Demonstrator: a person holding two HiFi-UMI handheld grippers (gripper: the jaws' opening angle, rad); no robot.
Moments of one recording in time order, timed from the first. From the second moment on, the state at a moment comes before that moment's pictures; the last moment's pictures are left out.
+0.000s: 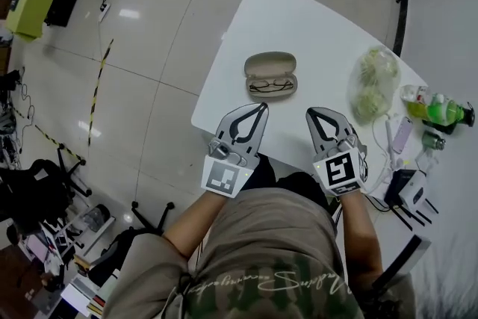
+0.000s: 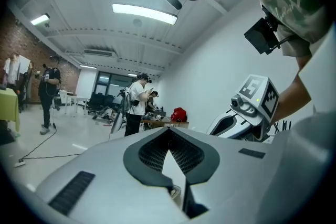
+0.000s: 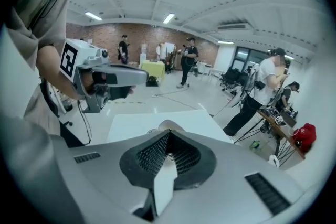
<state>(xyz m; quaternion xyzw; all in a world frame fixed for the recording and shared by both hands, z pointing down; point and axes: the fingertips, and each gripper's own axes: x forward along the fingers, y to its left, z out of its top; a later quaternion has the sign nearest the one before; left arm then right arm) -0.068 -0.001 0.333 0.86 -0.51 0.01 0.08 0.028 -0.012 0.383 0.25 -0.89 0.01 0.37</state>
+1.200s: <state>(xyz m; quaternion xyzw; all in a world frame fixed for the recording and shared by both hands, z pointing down) 0.206 0.338 0.253 0.89 -0.46 -0.03 0.02 0.271 0.330 0.243 0.51 -0.86 -0.03 0.03</state>
